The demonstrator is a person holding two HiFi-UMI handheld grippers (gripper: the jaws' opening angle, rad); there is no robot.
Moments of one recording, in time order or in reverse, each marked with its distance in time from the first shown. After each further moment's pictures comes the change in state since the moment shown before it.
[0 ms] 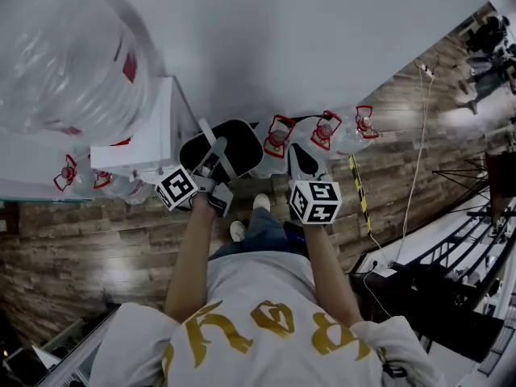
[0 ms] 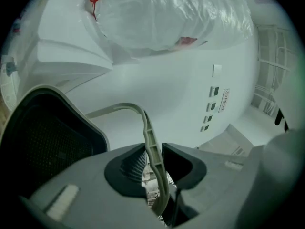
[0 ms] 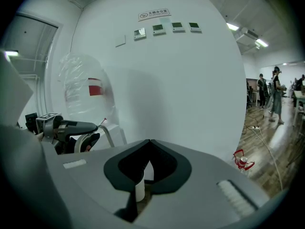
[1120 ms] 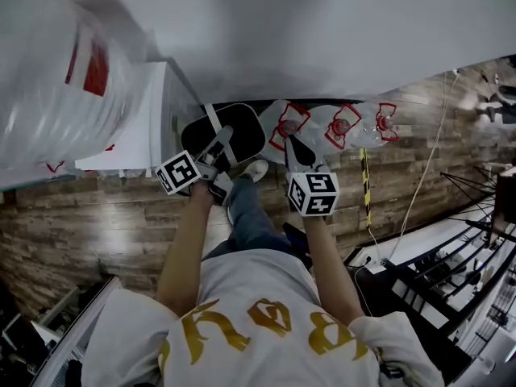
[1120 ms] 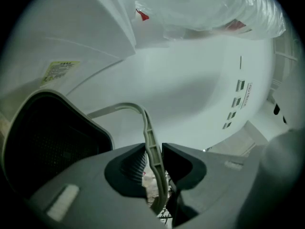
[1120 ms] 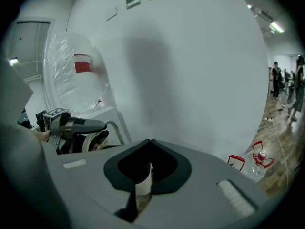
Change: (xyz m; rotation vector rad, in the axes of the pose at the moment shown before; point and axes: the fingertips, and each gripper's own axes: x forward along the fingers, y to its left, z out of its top) left arm 0.043 0.130 0.041 0.032 0.063 0.196; right arm 0.127 -0.001 -0.053 -0.008 0.194 0.117
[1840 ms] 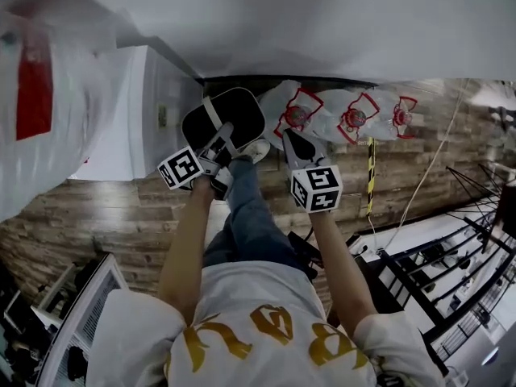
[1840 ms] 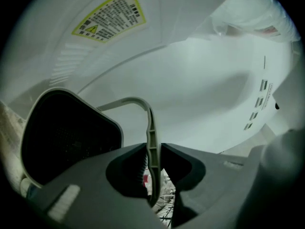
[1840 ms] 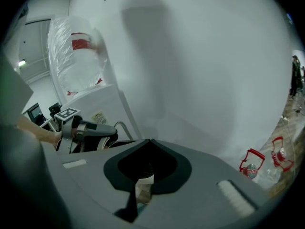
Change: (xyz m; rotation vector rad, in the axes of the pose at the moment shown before) left arm 0.018 0.119 -0.019 -0.084 0.017 0.147; right arm 0.072 -0.008 -0.062 -0.053 0.157 0.138
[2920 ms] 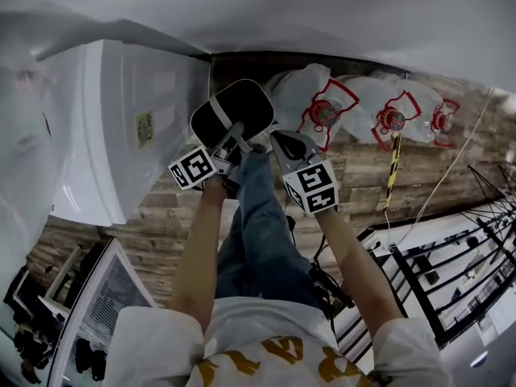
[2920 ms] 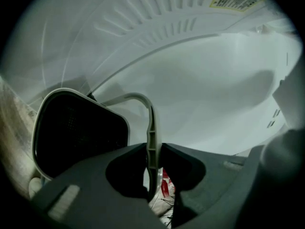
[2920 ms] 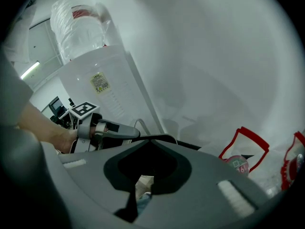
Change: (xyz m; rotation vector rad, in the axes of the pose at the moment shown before) left arm 0.028 0.145 -0.030 -0.058 0.017 0.163; right arm 0.106 0.028 -0.100 -0.074 0.184 0.239
